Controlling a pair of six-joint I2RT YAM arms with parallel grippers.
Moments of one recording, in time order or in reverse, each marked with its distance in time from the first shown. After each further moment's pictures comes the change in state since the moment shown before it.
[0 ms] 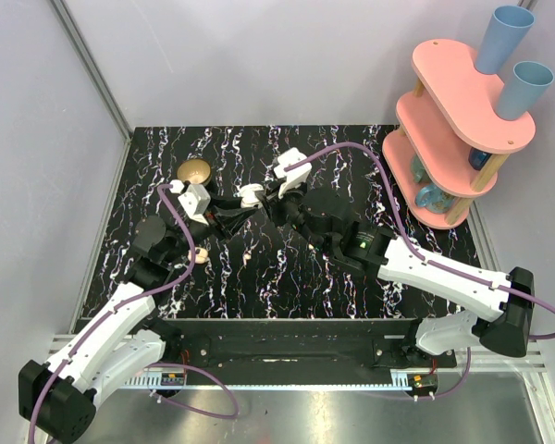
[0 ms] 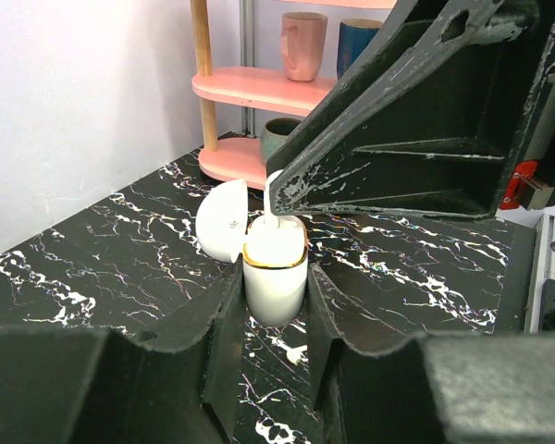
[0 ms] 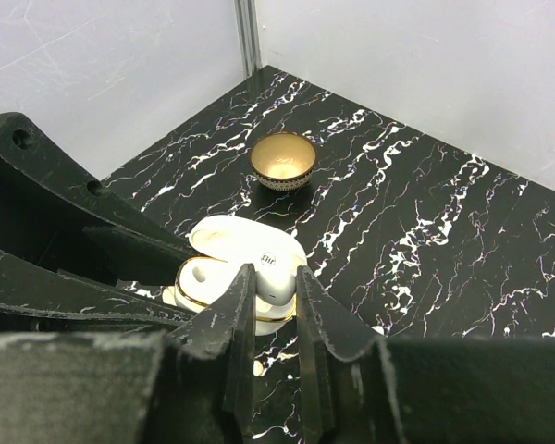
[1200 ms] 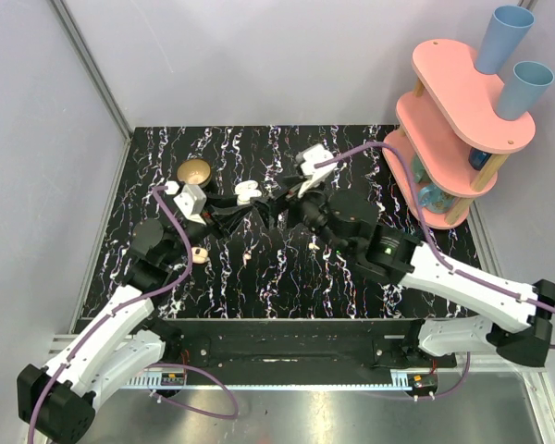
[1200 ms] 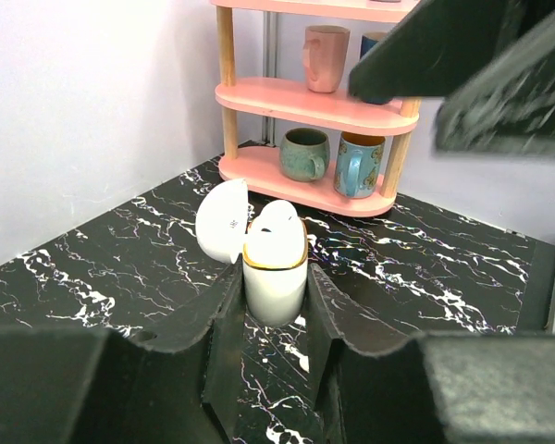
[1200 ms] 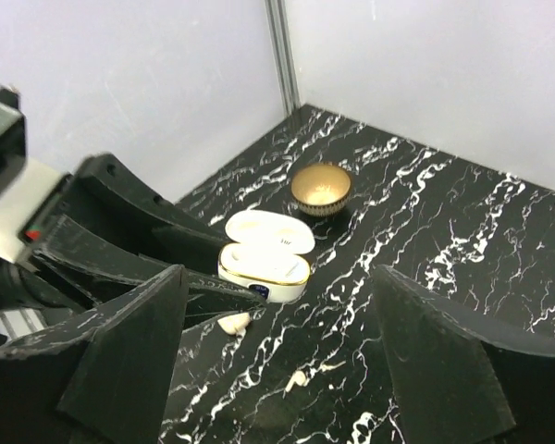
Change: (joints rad) left arm -0.004 -0.023 -0.007 0.001 -0.055 0.003; right arm 0.011 -0.098 -0.007 -0.024 -0.048 0.078
